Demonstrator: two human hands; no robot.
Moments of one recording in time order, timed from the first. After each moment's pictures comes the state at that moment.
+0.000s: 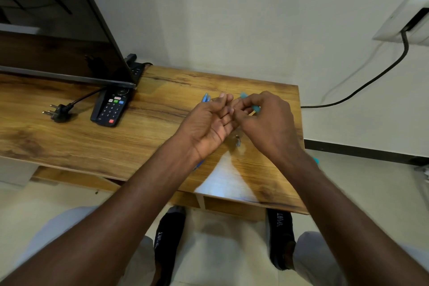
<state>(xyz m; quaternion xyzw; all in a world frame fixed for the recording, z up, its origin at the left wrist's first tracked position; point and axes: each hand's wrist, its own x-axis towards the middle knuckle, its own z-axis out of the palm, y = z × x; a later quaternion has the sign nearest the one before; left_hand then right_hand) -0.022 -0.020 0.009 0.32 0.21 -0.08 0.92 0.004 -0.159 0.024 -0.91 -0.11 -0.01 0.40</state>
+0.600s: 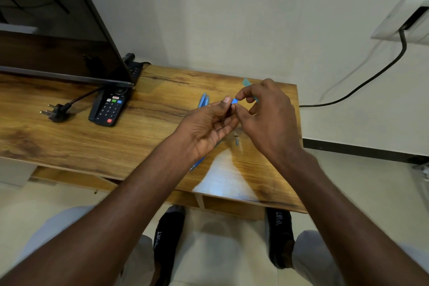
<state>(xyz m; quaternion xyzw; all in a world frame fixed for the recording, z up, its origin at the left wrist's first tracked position) -0.024 -0.020 0.004 0.37 0.27 -0.08 0.89 0.008 -0.165 0.019 -0.91 -0.18 -0.09 0.37</state>
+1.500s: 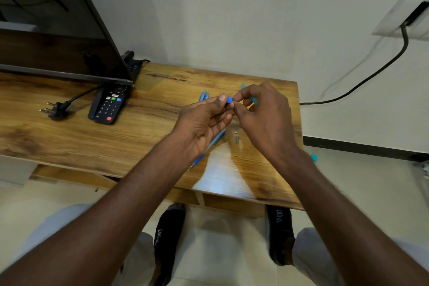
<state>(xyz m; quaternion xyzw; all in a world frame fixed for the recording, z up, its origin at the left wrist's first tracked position) -0.026 -0.019 0.005 0.40 0.29 -0.02 0.87 0.006 -0.158 0.015 -0.90 -0.15 -0.07 0.41</state>
